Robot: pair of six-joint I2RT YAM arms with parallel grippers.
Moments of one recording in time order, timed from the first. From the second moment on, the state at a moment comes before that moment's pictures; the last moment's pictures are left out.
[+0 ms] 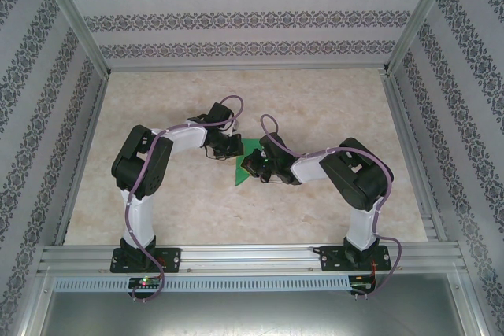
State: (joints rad) left arm -0.44 2.00 1.25 -0.40 0.42 -0.56; right arm 0.68 1.89 0.80 0.35 -0.35 1.28
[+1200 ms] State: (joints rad) left arm -0.43 2.01 1.31 -0.47 0.41 -0.59; right arm 0.68 1.88 0.84 0.26 -0.35 1.25
